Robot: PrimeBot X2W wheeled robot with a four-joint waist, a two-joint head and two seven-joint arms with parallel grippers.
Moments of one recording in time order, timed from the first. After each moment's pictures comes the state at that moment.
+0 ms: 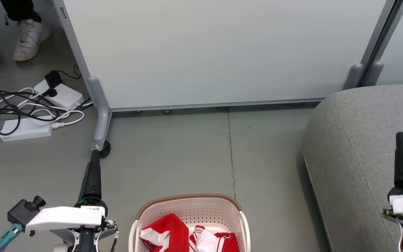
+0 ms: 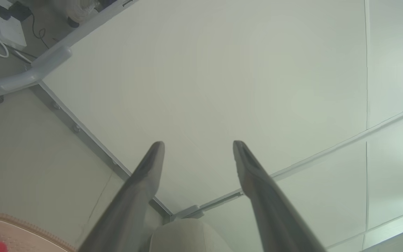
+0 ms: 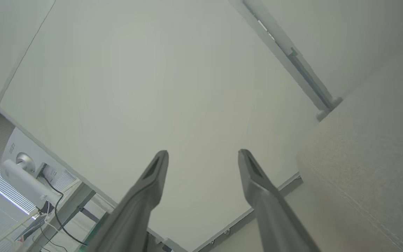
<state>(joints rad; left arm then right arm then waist) -0.11 0.04 -0.05 0.26 -1.23 -0.13 -0.12 -0.08 -0.13 -0.11 0.08 0.95 0.13 -0.13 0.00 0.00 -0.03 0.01</state>
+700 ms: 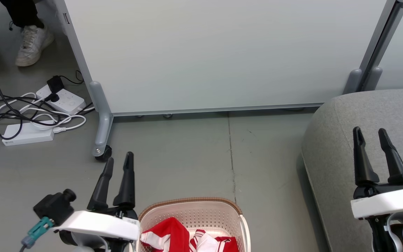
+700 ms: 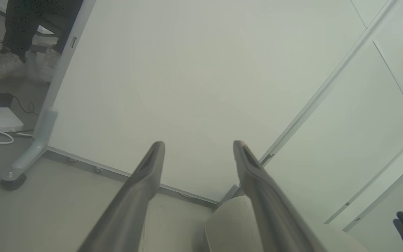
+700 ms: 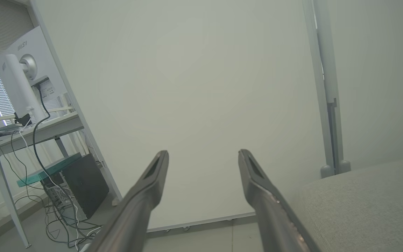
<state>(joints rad) -0.05 0.05 -0.15 0.11 -0.78 -0.06 -0.16 -0.11 -0.15 0.03 0.06 0.52 0.13 -0.17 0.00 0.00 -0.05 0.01</state>
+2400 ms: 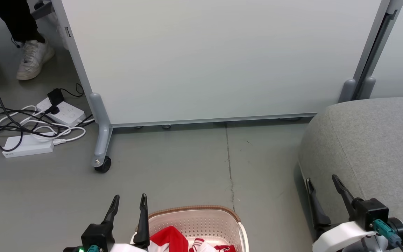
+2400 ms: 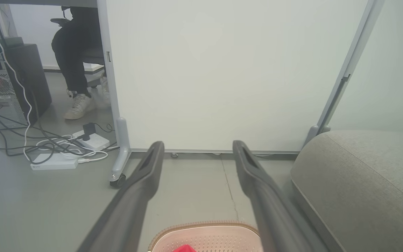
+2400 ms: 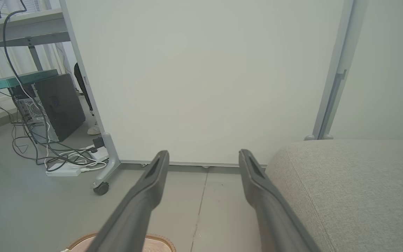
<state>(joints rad) 0.04 0.05 -0.26 0.25 -0.29 0.17 -0.25 -0.08 -0.05 0.11 0.35 0.15 0.13 -0.25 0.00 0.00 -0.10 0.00</state>
